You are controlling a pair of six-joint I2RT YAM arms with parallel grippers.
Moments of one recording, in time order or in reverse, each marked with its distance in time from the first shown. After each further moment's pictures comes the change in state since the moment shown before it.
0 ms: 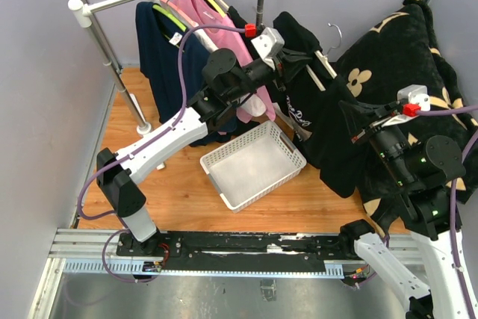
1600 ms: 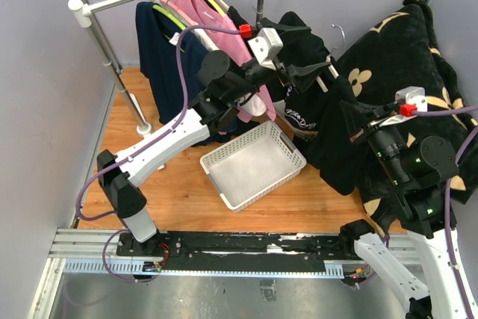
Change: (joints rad) left arm -0.046 -0.011 0.052 0.119 0.023 0.070; right arm 0.000 -0.018 -0.059 0.035 0.048 -0.002
